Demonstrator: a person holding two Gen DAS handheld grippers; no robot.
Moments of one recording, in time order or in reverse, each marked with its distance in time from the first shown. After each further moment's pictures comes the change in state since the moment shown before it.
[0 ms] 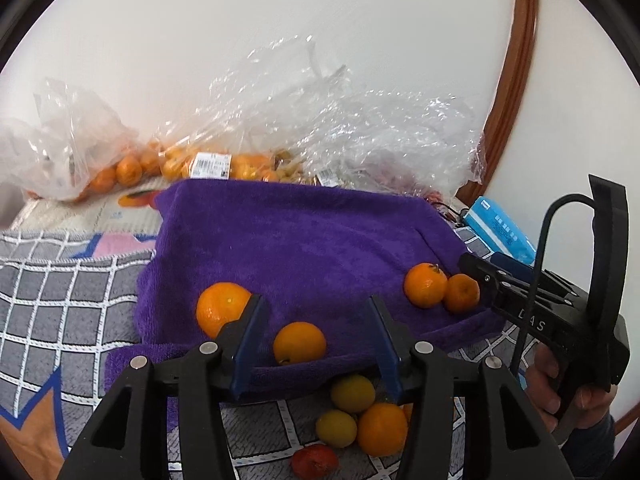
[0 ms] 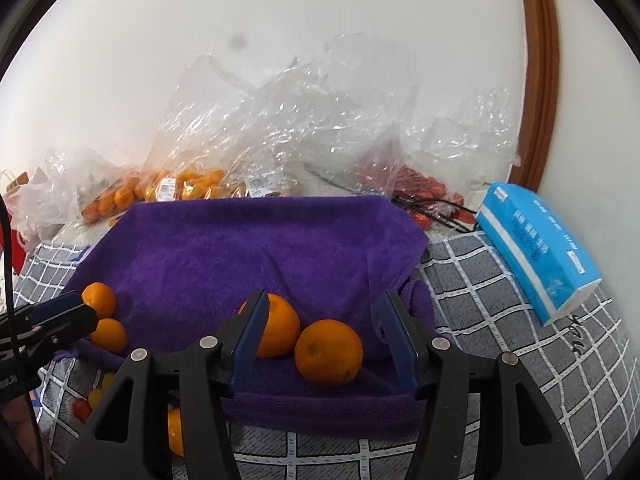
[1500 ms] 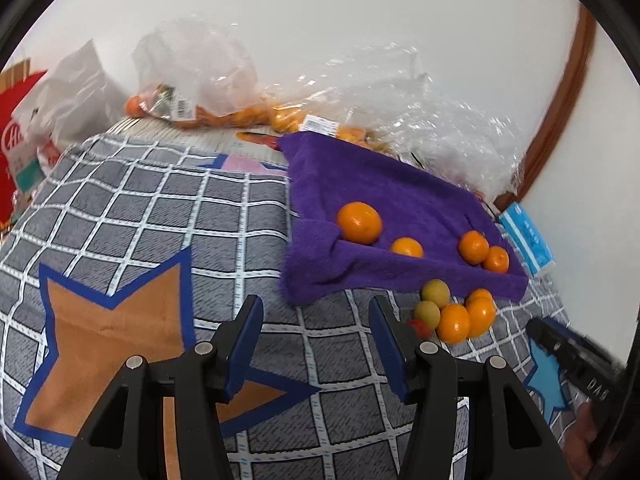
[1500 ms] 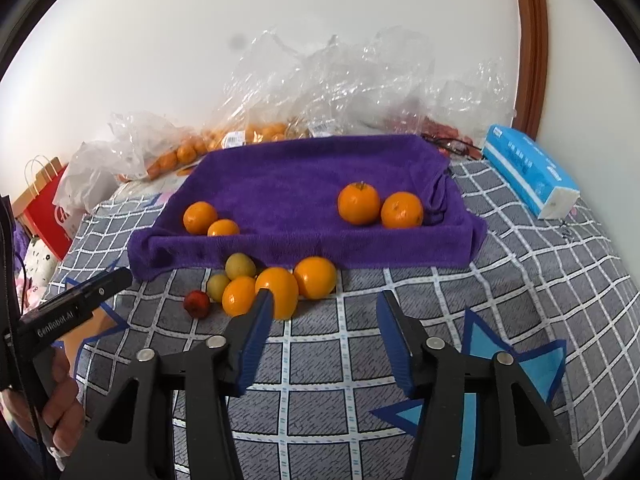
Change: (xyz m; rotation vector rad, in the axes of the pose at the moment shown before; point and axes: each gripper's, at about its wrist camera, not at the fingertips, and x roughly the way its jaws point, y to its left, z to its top) left arm -0.074 0.080 -0.054 -0.214 0.058 0.098; right arm -0.093 0.053 -0.061 0.037 0.151 0.084
